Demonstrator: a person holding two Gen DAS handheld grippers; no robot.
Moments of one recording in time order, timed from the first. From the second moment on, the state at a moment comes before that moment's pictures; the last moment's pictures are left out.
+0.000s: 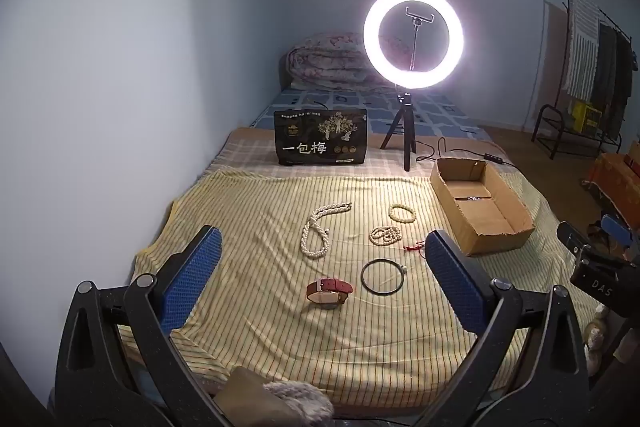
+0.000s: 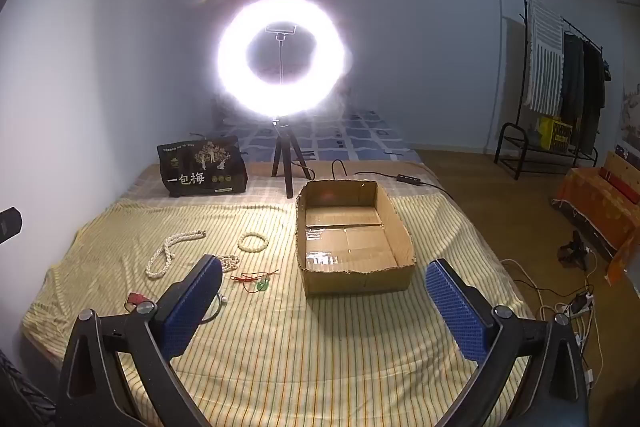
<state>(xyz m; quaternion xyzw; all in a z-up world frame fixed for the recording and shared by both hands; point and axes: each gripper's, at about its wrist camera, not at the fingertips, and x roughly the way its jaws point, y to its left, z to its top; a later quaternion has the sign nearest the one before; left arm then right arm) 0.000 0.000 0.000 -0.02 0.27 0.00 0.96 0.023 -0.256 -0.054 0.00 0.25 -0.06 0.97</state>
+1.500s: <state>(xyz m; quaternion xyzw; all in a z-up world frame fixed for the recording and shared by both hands) 0.016 -0.009 -0.006 0.00 0.24 -0.02 0.97 0.029 -0.256 -0.057 -0.01 0.25 -0.07 0.97</state>
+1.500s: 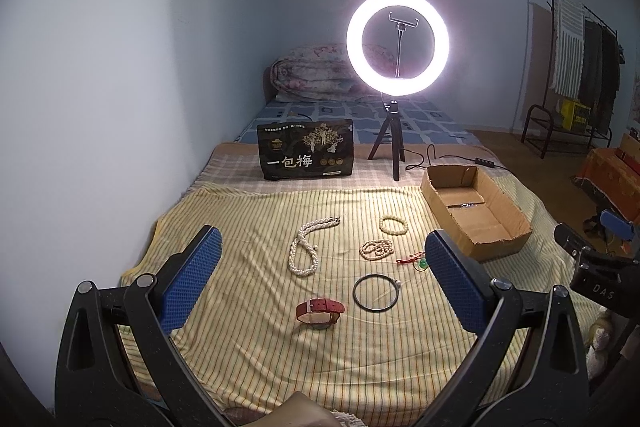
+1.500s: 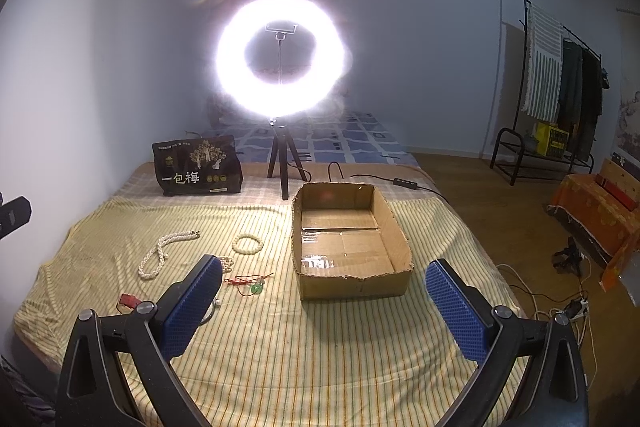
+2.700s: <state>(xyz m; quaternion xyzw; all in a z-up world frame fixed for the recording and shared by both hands) 0.024 -0.012 -0.014 0.00 0.25 -0.02 0.97 0.033 -0.247 -0.055 -0.02 0.25 -0.06 0.97</state>
